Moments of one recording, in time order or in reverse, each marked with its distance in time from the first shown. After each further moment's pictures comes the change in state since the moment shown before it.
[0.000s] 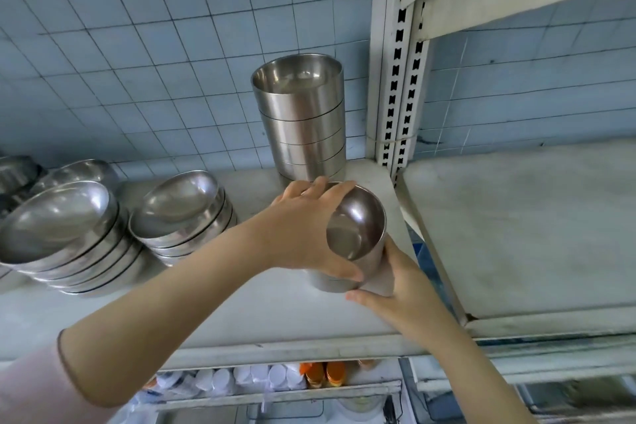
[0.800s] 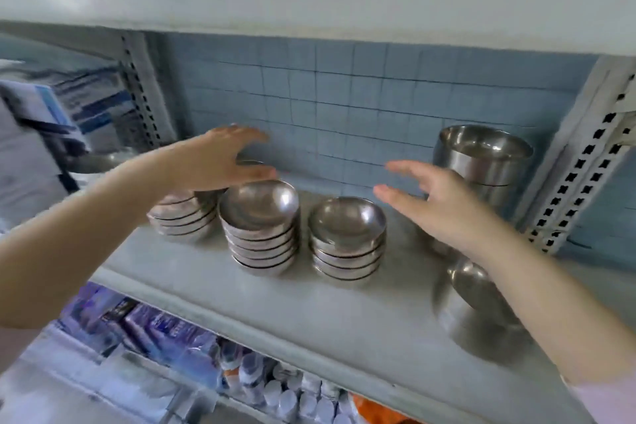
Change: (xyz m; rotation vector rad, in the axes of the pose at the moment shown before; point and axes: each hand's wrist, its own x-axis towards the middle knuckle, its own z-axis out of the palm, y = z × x) left_hand -0.187 -0.219 -0.124 0.026 0.341 -0.451; right_hand 0.081 -0.244 0.047 -0.196 -0.094 -0.374
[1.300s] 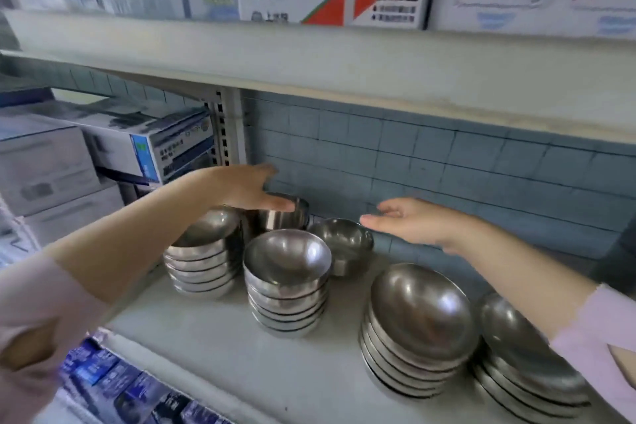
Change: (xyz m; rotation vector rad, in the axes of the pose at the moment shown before) left_hand 0.078 -0.232 -0.026 0.076 -0.229 -0.192; right_hand 0.200 -0.099 0.176 -0.138 -0.403 0.241
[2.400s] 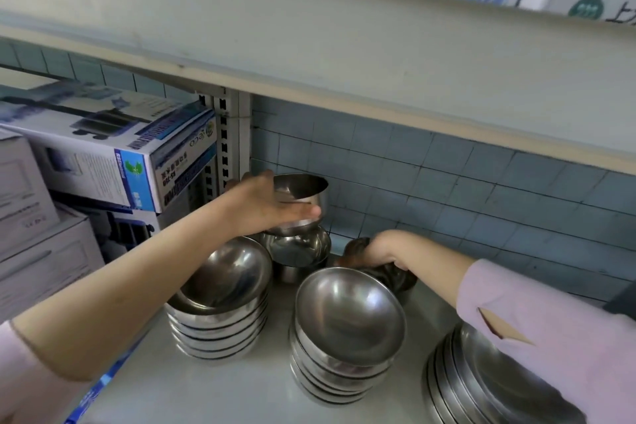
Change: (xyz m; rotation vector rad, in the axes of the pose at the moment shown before) left_hand 0.062 -0.072 0.024 -0.455 0.175 0.167; right_hand 0.108 -0.083 0.074 -0.302 -0.250 0.533
